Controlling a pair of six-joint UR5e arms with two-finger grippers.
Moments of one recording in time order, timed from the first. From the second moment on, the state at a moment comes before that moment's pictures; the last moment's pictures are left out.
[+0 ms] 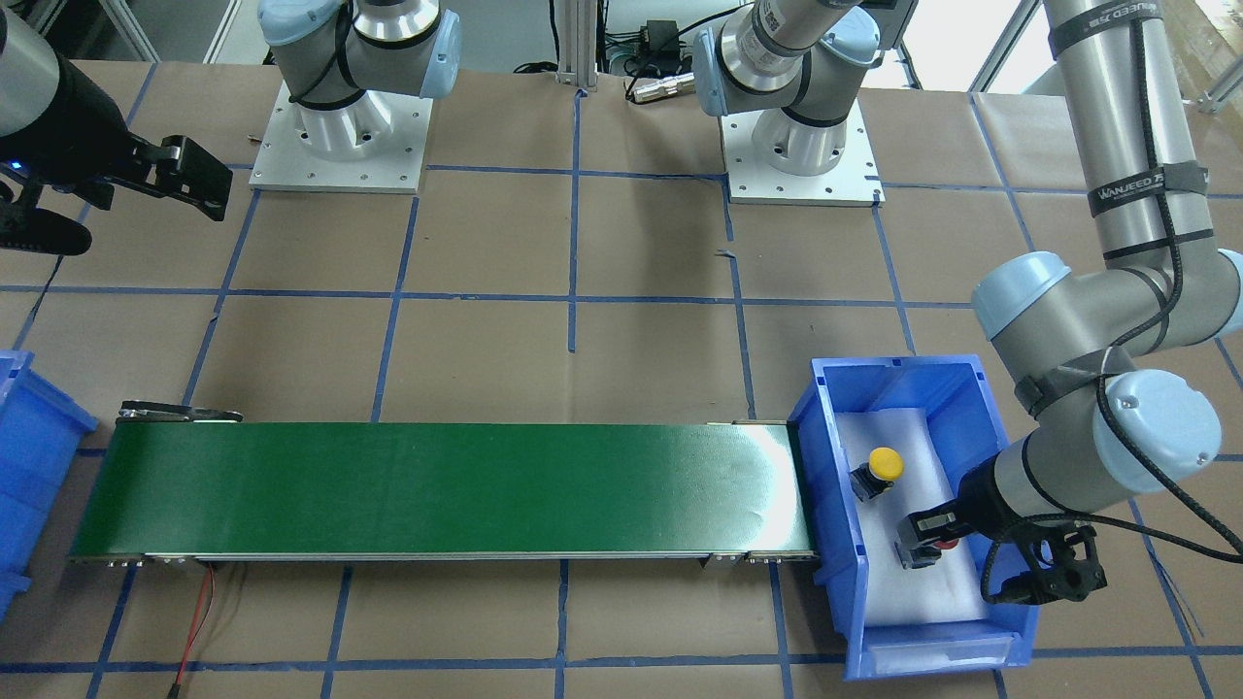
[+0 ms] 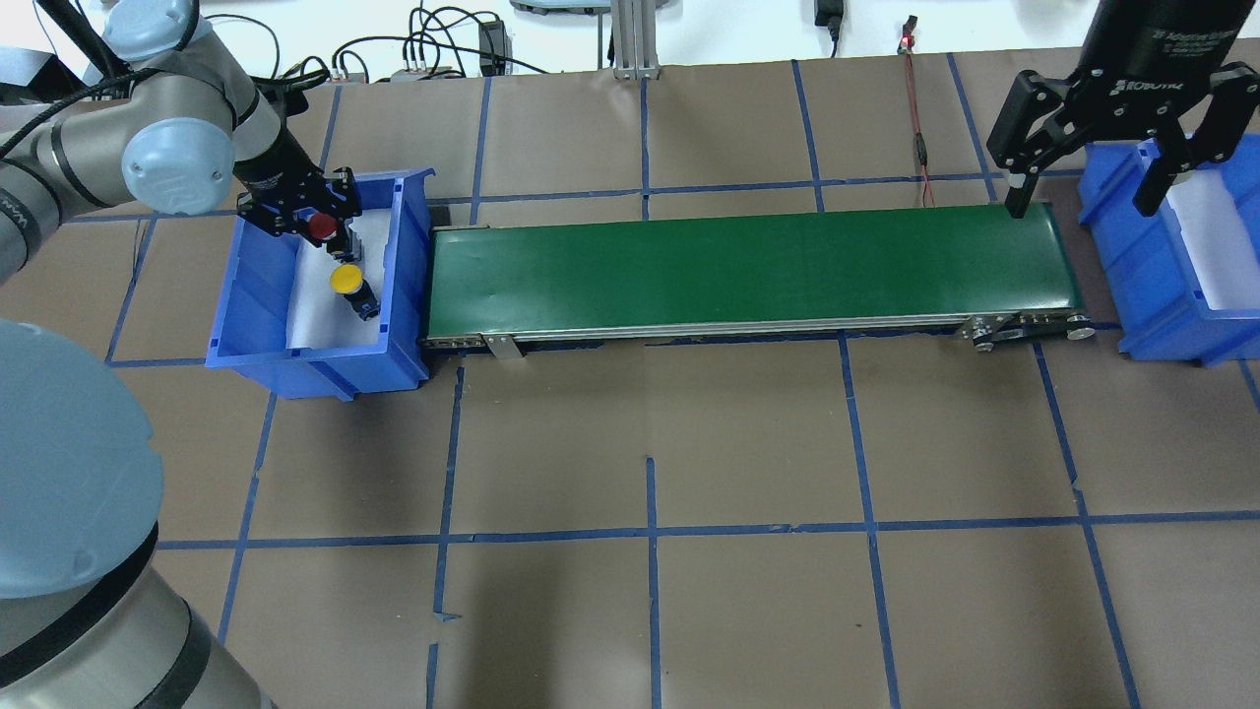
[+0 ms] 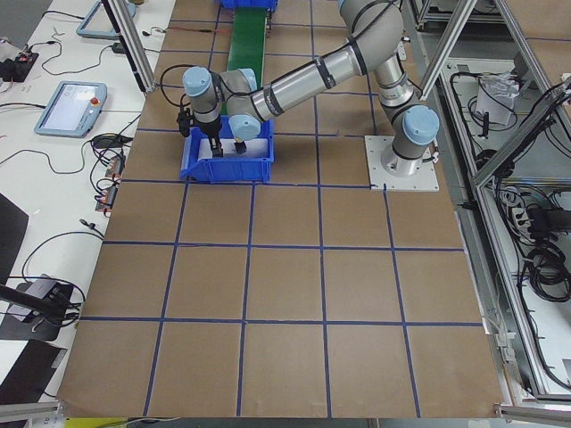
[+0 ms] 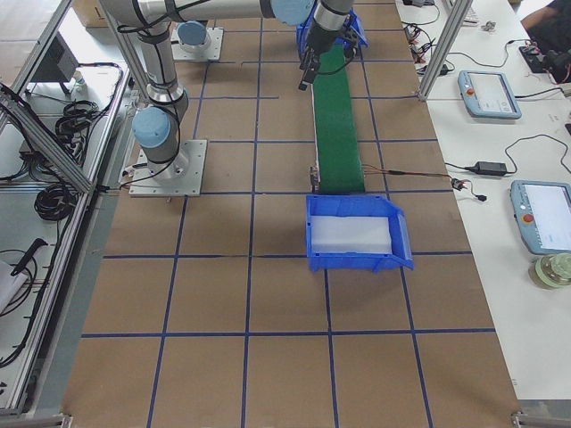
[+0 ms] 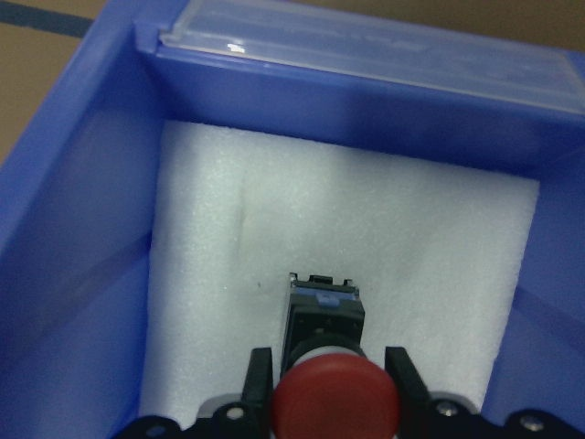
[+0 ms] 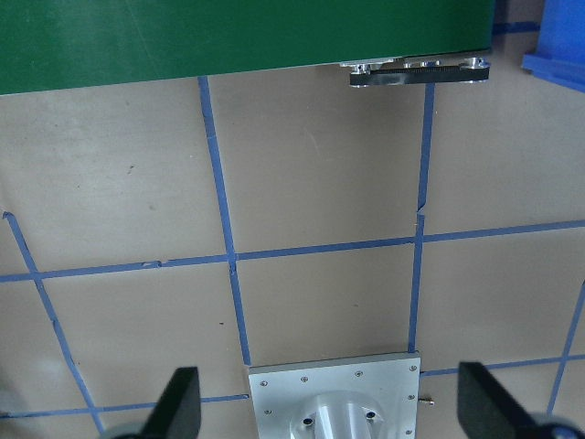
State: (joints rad) left arm -1.33 -2.11 -1.48 -1.15 1.53 0.03; right arm 1.42 -1.43 1.29 -1.12 -1.64 -0.06
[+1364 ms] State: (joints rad) left arm -1.54 -1.94 -1.44 -1.27 1.55 0.22; right arm 1.42 -1.44 1.29 -1.08 -1.64 -0.06
